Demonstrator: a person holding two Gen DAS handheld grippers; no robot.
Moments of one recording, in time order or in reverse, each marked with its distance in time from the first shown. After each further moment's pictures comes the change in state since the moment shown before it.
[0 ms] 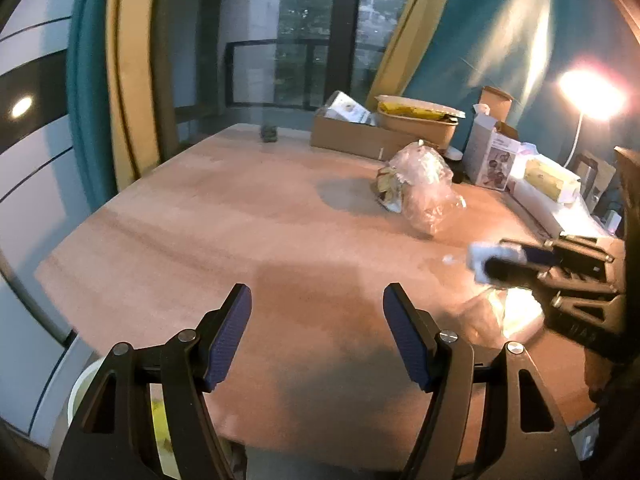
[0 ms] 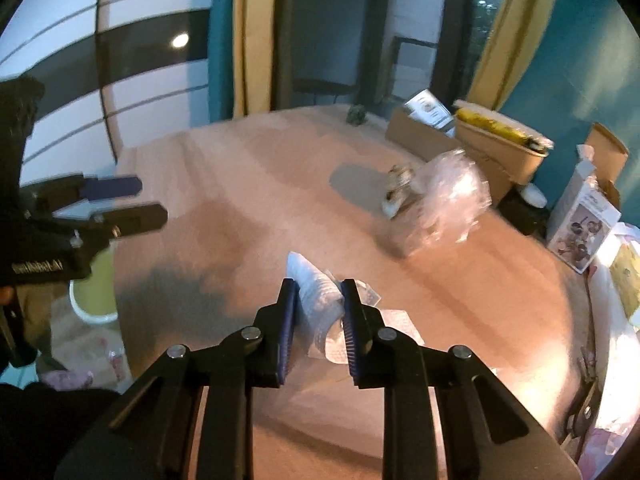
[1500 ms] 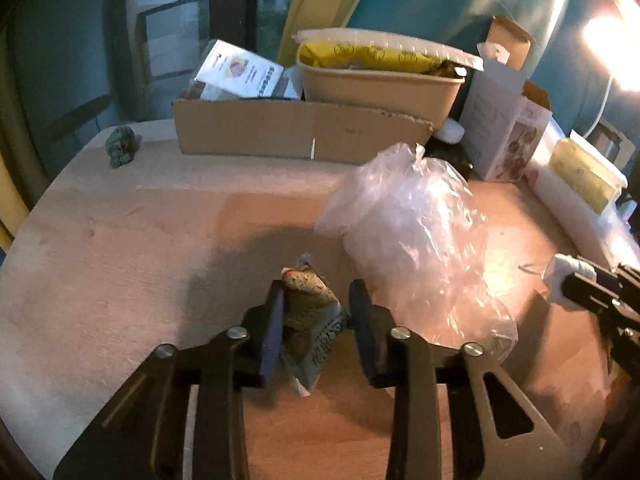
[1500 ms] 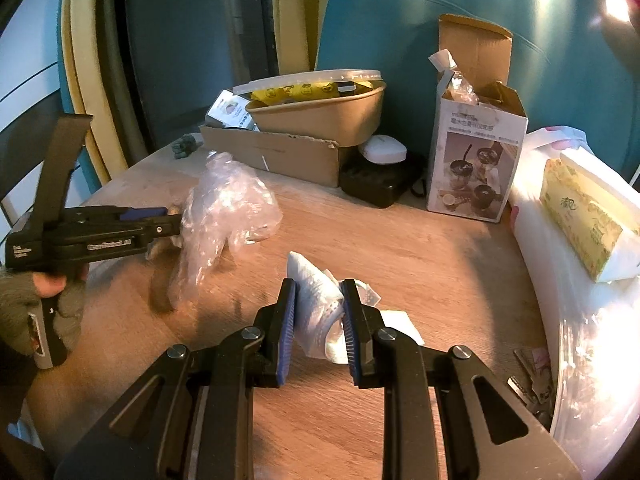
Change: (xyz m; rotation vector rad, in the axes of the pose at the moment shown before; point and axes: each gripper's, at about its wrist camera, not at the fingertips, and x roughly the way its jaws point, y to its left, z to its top) left arm 0.219 -0.081 0.113 0.158 0.212 -0.160; right arm 0.040 -0.167 -0.004 0.343 0.017 -0.190
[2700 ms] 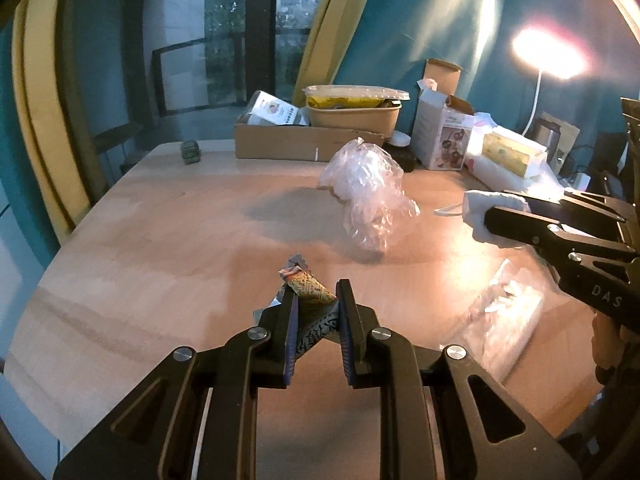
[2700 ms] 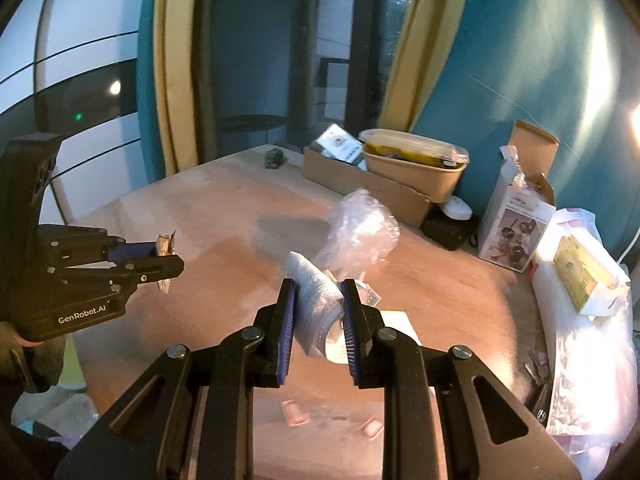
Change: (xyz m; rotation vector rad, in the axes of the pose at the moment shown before) left arm -0.169 0.008 -0.107 0.030 -0.152 0.013; right arm -0.084 0.123 -0.016 -0.212 -0.088 0.052
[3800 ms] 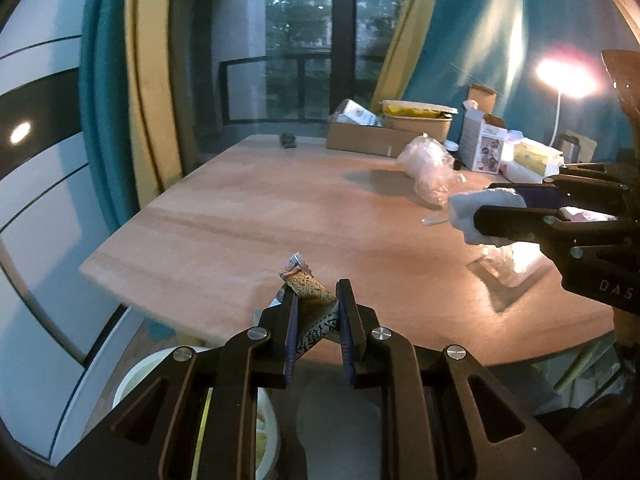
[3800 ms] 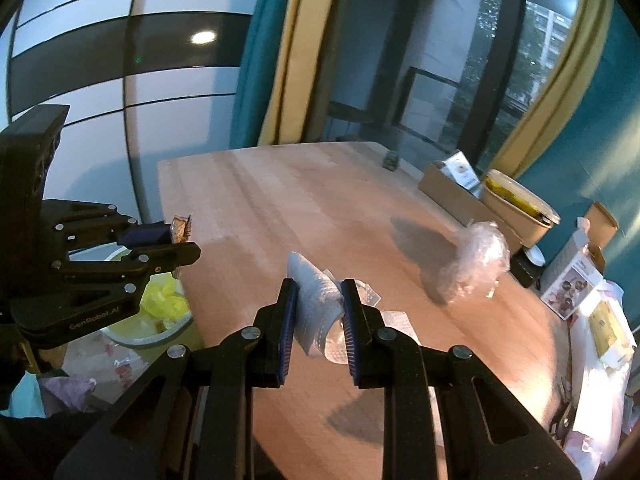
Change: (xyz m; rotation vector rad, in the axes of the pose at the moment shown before) left arm -0.112 0.063 -0.113 -0.103 -0.110 0.170; right arm -0.029 0.149 -0.016 -0.282 0.022 0.130
